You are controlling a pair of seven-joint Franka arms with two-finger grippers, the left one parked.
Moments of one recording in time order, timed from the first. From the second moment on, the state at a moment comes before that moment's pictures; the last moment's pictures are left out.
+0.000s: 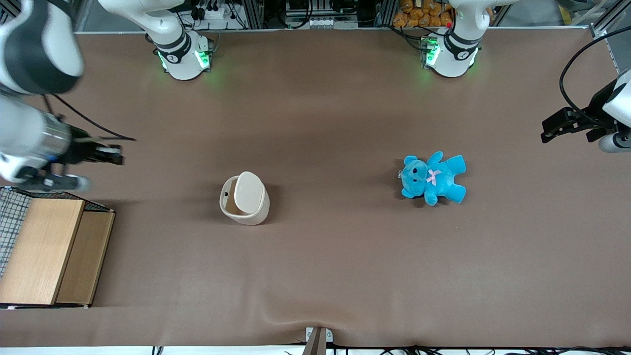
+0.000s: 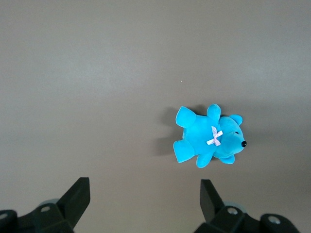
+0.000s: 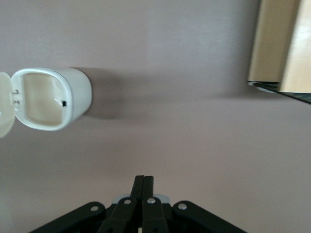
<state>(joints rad) 0.13 0.15 -0.13 -1.54 0.10 1.52 -0.01</state>
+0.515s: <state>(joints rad) -0.01 0.00 -0.13 -1.53 0.05 1.40 -0.16</state>
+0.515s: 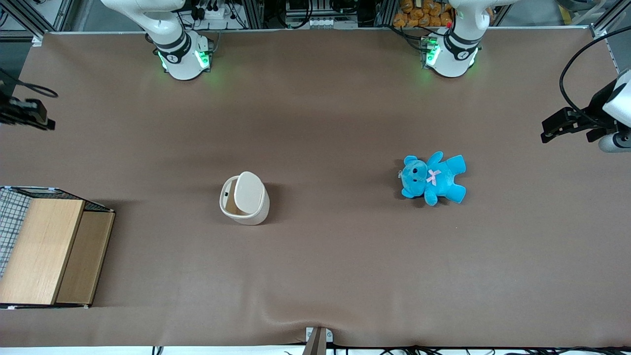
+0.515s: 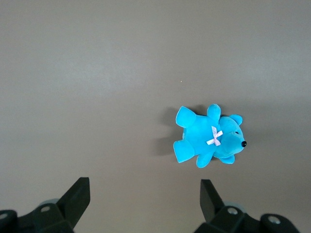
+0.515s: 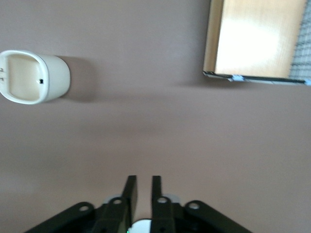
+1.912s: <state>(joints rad) -0.01 0.00 -0.09 -1.34 0.03 1.24 0.03</state>
